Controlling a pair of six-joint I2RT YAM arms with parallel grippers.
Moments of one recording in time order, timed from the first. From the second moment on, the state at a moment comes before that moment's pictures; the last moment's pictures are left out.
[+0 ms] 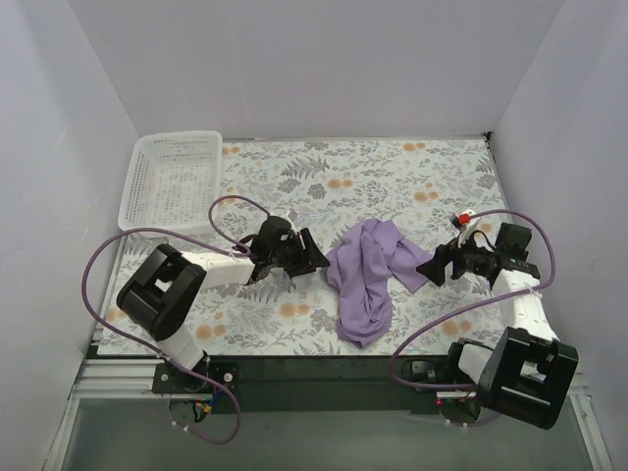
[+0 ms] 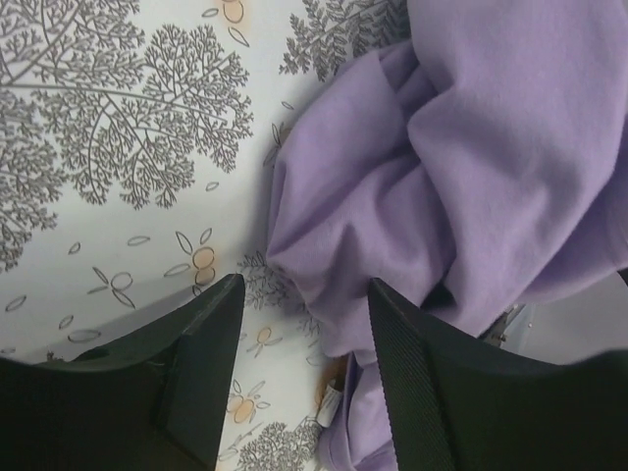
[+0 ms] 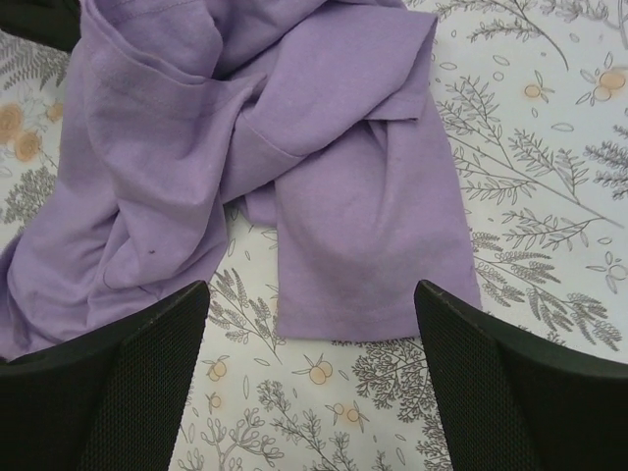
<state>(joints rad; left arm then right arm) -0.64 1.63 0.71 0.24 0.28 -0.93 -0.31 1.07 0.58 -0.43 -1.00 -0.60</state>
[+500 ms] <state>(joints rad) -0.64 1.69 0.75 0.26 0.30 -0.89 -0.24 1.58 0.91 -0.43 -0.87 -0.39</state>
